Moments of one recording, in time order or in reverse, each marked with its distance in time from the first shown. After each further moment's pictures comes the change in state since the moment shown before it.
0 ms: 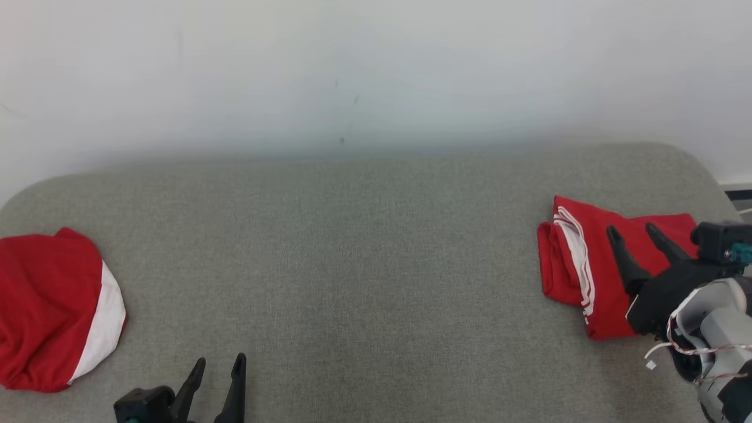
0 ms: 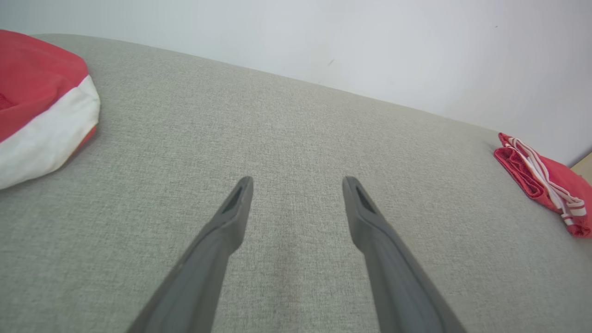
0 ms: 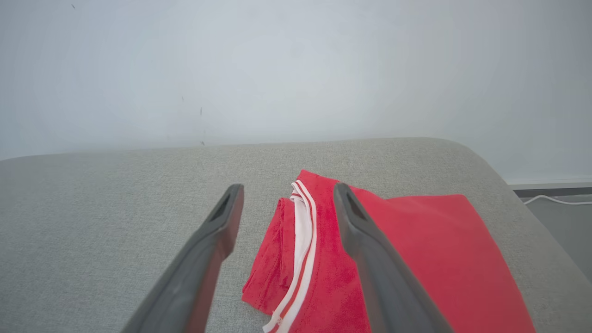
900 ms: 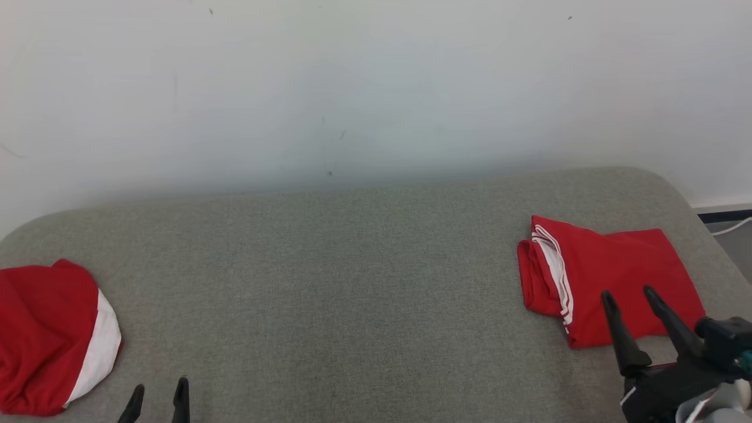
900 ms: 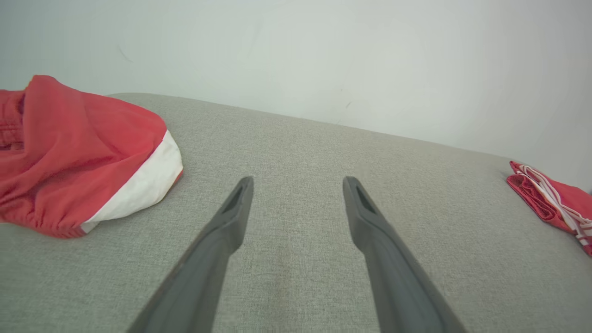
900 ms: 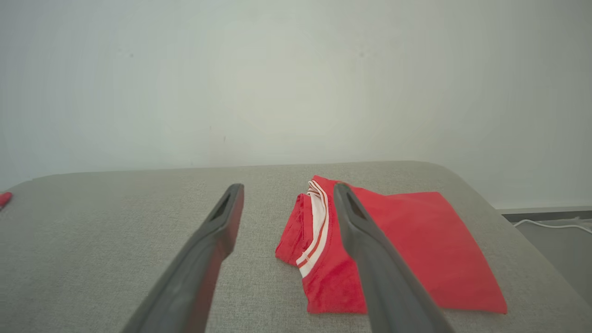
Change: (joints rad) left arm 0.200 0.087 0.143 -0.203 0.037 0.048 -0.013; right arm 0.482 -0.055 -0.170 -0.597 -0.126 -0.195 -0.089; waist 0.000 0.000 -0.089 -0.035
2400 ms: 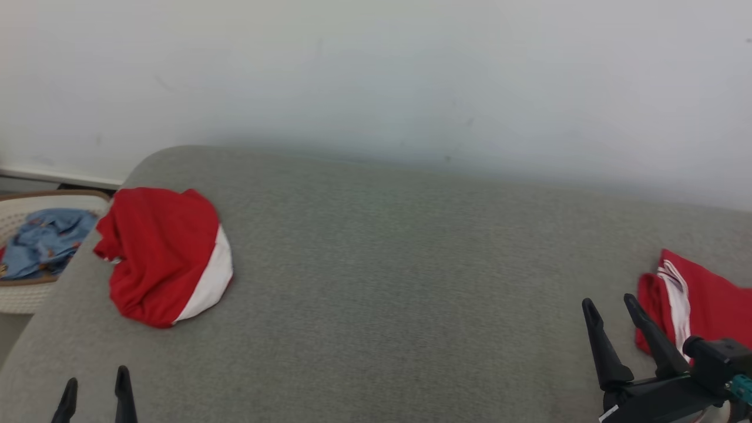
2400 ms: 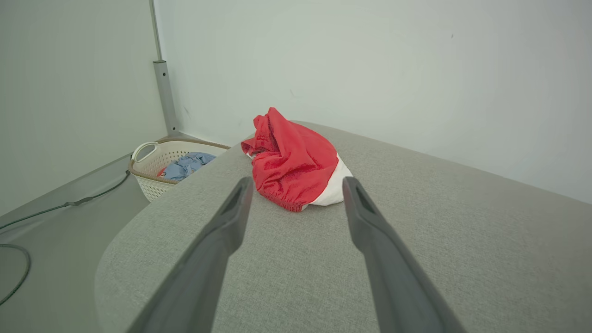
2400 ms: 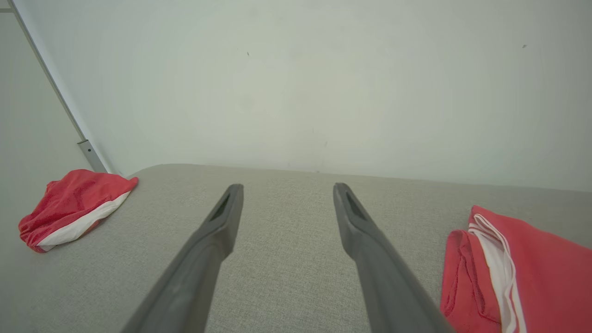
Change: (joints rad) left arm 0.098 -0.113 0.289 -0.181 0.232 0.001 0.117; right arm 0.114 0.093 -0.102 -0.153 -0.072 0.017 0.010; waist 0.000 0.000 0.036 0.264
